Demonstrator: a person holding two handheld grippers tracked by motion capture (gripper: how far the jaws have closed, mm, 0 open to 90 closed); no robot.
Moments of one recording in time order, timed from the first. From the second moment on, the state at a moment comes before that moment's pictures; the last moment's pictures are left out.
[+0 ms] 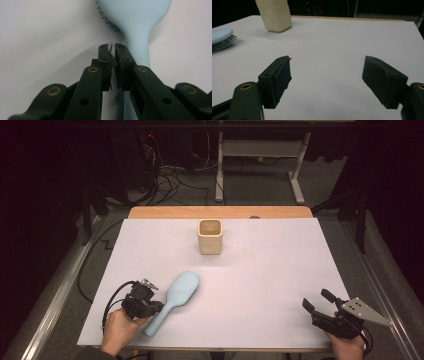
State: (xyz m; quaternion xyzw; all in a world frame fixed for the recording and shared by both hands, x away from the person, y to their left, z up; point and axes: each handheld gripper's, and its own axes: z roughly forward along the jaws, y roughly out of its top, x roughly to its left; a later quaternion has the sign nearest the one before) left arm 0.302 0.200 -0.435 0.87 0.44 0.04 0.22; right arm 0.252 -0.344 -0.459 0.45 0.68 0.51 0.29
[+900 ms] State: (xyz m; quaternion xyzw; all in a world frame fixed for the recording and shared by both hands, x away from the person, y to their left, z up) left arm 0.292 0.185 -0.421 0.87 0.44 0.06 0.23; right arm 0.253 -0.344 -0.459 0.45 0.68 0.51 0.29
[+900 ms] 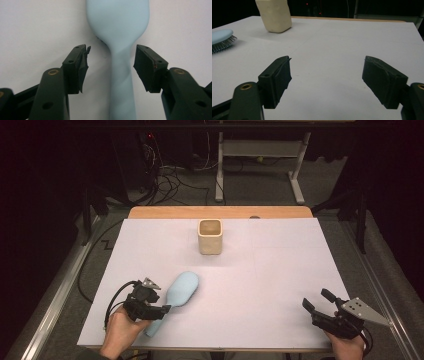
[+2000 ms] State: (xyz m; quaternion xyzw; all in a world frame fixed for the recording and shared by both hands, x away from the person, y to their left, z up) left arm 0.303 0.169 -0.447 0.87 0.45 0.05 0.19; right arm 0.252 -0.343 -0.459 0.44 0.68 0.51 0.29
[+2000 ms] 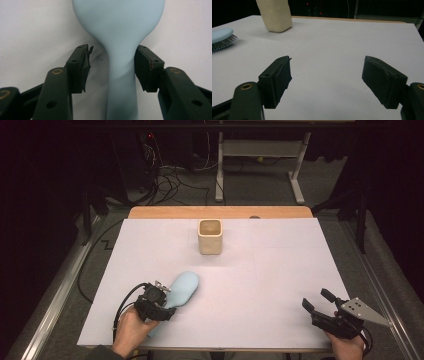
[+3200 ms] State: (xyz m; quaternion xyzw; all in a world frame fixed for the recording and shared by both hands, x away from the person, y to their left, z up) left arm 0.306 0.168 -0.449 0.87 0.44 0.08 0.21; right arm 0.253 -0.340 -0.459 0.44 0.68 0.50 0.29
